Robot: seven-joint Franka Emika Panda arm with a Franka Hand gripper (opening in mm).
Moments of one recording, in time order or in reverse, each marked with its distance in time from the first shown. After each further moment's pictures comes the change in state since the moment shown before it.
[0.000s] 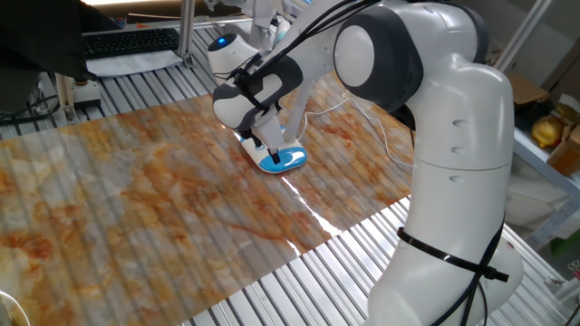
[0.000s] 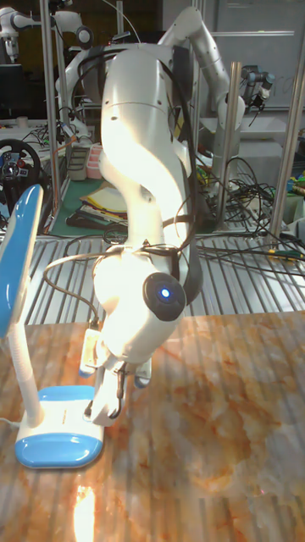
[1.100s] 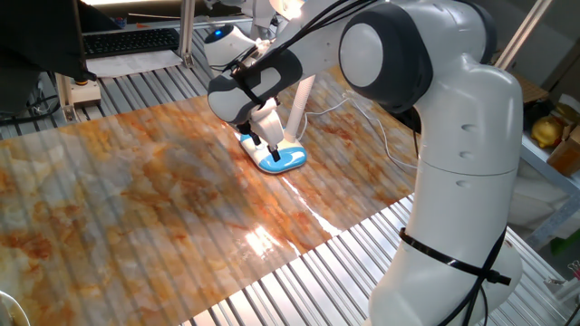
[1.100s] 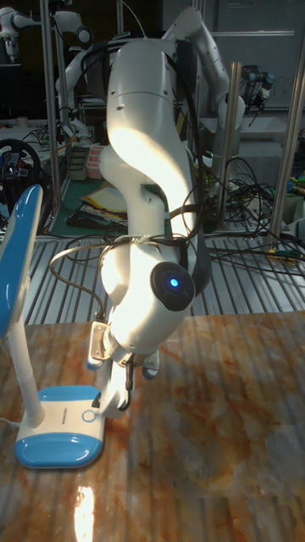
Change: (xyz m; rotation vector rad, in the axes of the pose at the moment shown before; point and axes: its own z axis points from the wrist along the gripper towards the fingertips) arm 0.006 -0.008 -0.018 0.010 0.008 -0.028
